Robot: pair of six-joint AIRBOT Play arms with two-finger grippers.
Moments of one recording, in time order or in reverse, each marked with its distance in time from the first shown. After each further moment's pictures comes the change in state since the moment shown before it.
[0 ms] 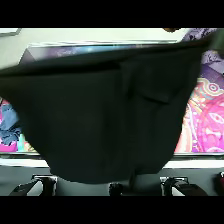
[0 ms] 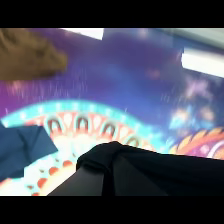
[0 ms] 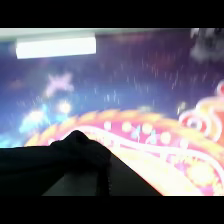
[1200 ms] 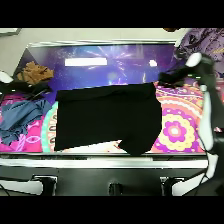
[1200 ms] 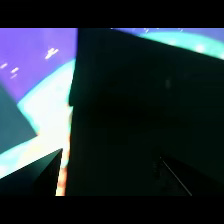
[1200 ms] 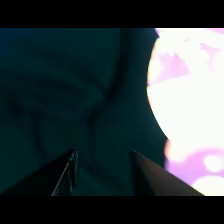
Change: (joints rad) left arm -0.037 -0.685 -0.010 -0.098 0.087 0.062; right arm -0.177 -0.625 -0.068 0.294 -0.035 -0.180
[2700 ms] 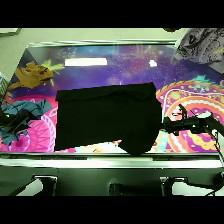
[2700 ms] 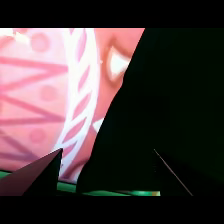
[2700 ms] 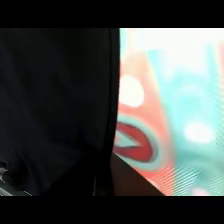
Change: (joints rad) left arm 0.255 0.452 -0.536 -0.053 -0.165 0.048; right arm -0.283 0.269 -1.038 0.434 -0.192 -0.418
